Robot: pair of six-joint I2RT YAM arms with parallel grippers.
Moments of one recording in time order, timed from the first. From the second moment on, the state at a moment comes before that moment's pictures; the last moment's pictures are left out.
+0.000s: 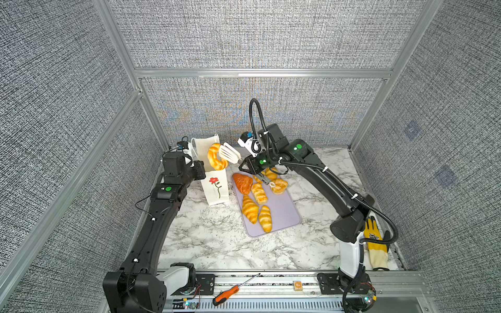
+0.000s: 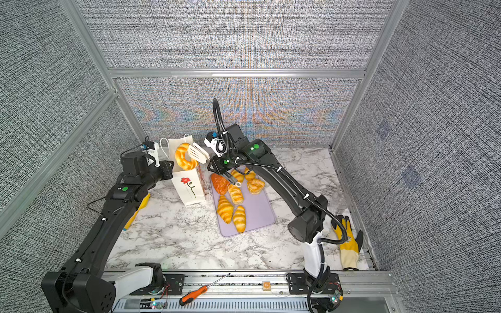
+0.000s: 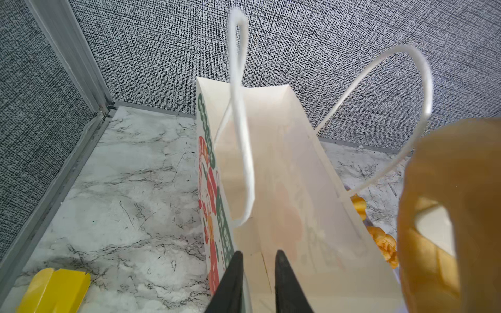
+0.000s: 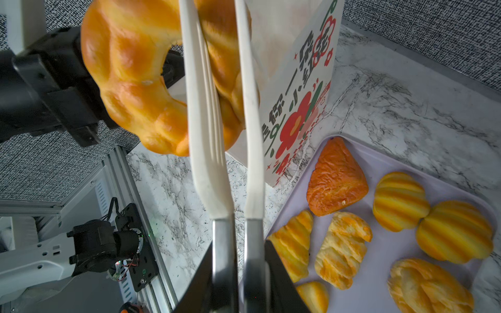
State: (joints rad) left arm -0.10 1.17 1.09 -0.39 0.16 -0.24; right arm 0.76 2.01 2.28 -1.00 -0.33 0.12
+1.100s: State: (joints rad) left arm -0.09 0.97 1.04 -0.48 0.08 -0.30; right arm 0.84 2.09 2.29 -0.86 -0.16 0.13
